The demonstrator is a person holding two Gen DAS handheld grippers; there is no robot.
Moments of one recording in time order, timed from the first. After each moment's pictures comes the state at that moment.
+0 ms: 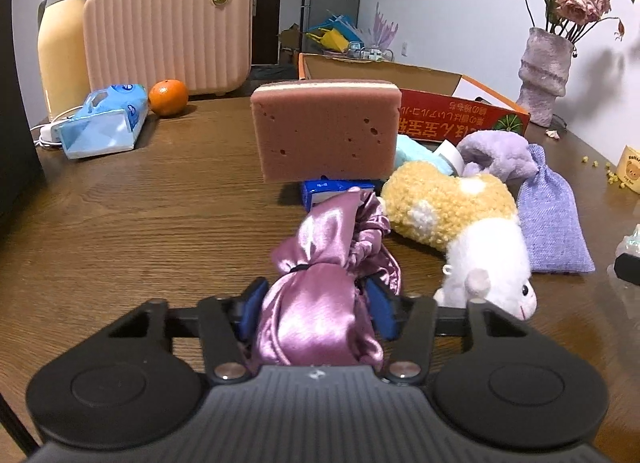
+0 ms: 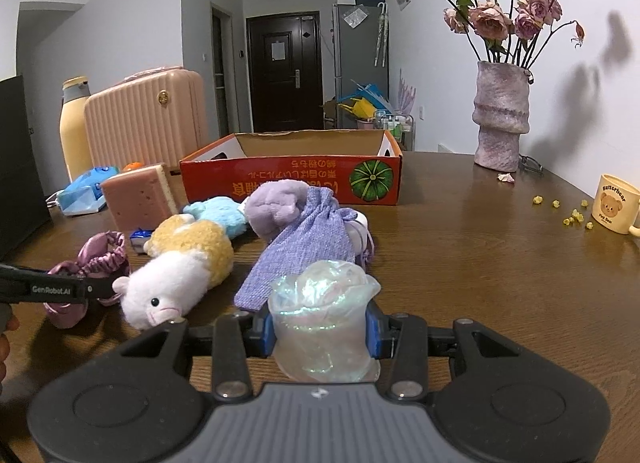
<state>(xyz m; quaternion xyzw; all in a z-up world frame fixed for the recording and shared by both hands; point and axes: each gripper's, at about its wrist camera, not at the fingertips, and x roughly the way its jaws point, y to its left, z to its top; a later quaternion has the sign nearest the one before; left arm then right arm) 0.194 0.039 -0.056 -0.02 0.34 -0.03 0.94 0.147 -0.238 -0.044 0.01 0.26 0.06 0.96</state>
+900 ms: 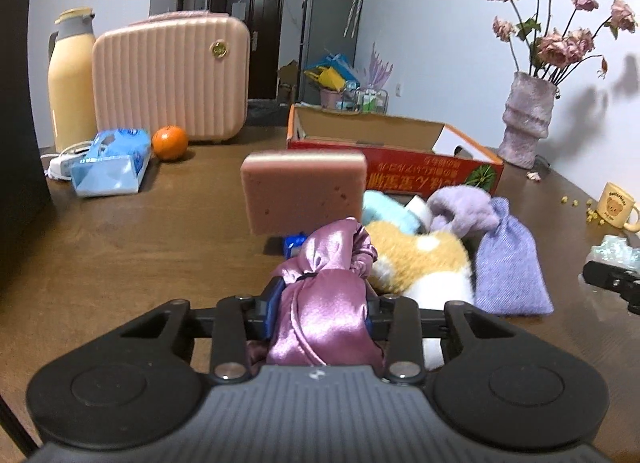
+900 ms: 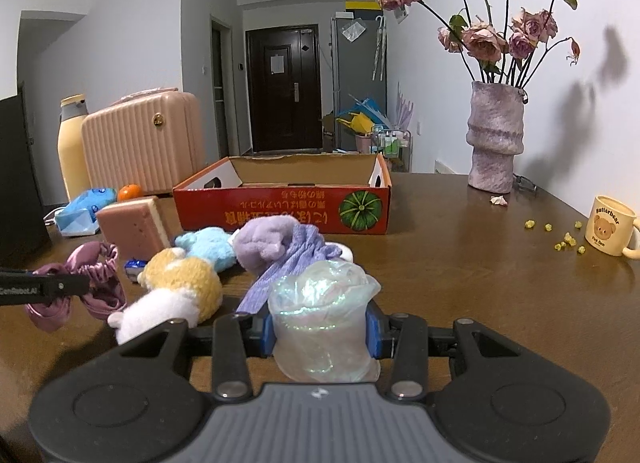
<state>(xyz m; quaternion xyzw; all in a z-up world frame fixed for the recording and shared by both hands) 0.170 0.025 -0.015 -0.03 0.28 -0.04 0.96 0.157 -0.254 -0.021 0.01 0.24 0.06 0.97</state>
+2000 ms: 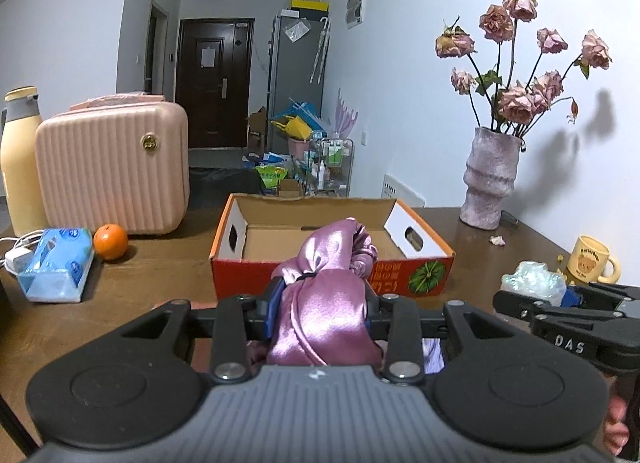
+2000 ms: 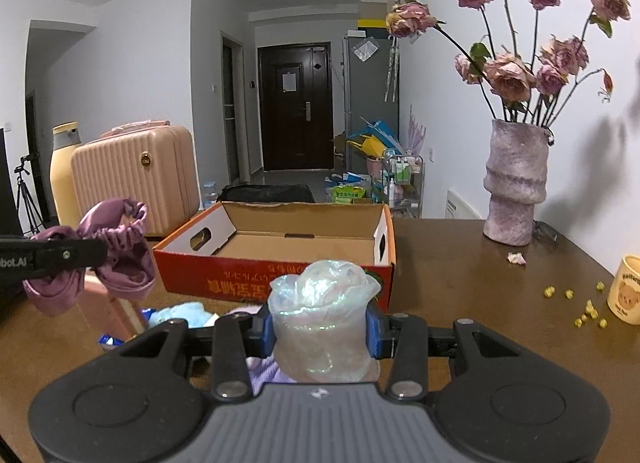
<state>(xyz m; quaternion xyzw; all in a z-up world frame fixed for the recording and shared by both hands) 0.230 -0.042 0.060 -0.02 0.21 -0.07 0.97 0.247 -0.265 0.020 0.00 0.21 0.08 0.97</state>
